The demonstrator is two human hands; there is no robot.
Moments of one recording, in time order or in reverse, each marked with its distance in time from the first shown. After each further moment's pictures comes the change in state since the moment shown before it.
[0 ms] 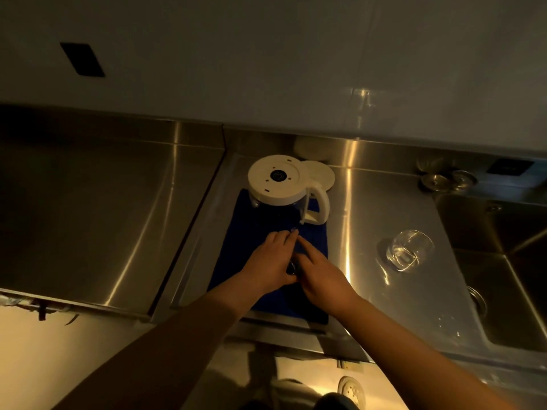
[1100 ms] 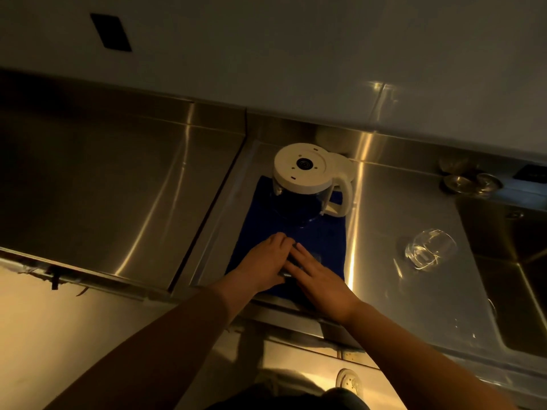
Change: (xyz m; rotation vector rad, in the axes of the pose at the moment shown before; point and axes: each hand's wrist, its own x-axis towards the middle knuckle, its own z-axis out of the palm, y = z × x) left_hand -0.041 -0.040 0.009 0.022 -0.047 0.002; right_hand -0.007 -0.027 0.032 -0.016 -0.166 -0.175
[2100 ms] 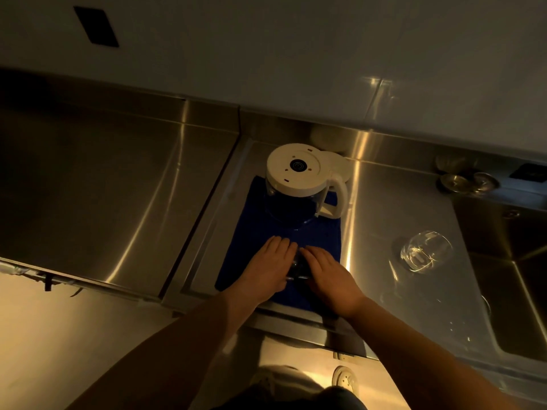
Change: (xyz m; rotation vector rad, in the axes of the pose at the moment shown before) left_hand 0.019 0.006 0.030 0.265 0.093 0.082; right_hand 0.000 0.027 -0.008 -0.153 0.103 0.147
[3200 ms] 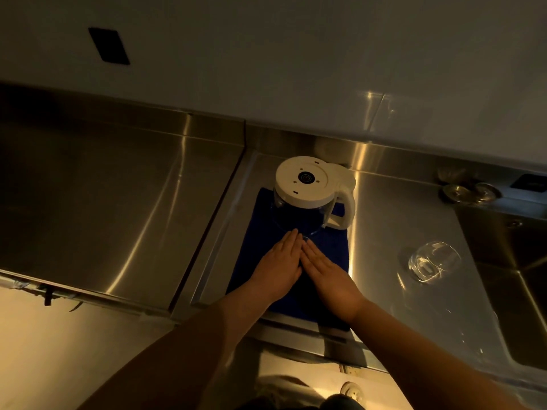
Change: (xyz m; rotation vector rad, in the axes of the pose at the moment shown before) left_hand 0.010 -0.011 -0.012 -0.312 0.077 -0.162; right_hand 0.020 -0.013 -0.010 0.032 -0.065 -0.029
